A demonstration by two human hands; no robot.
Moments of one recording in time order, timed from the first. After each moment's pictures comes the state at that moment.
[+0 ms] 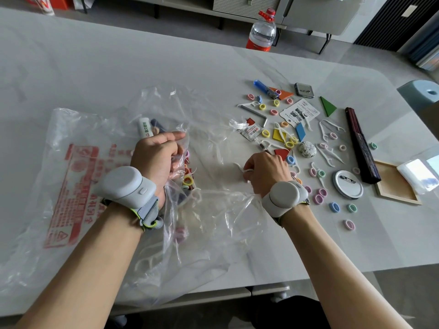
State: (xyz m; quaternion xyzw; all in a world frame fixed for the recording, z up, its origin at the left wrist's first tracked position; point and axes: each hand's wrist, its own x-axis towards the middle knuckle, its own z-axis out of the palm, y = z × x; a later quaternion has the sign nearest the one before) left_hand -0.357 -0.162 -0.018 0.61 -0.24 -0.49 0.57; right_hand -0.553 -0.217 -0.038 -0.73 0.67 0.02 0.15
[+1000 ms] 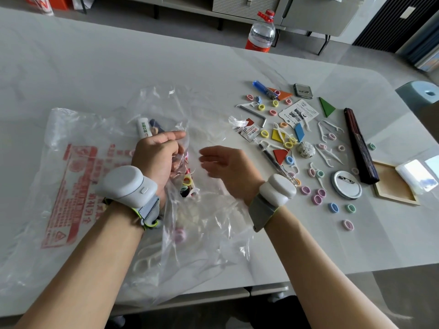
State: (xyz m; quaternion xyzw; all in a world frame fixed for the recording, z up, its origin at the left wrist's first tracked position) left_hand -0.359 -0.164 -0.019 0.63 -0.25 -0.47 0.57; right_hand -0.498 -0.196 -0.034 -0.60 0.54 -0.25 0.53
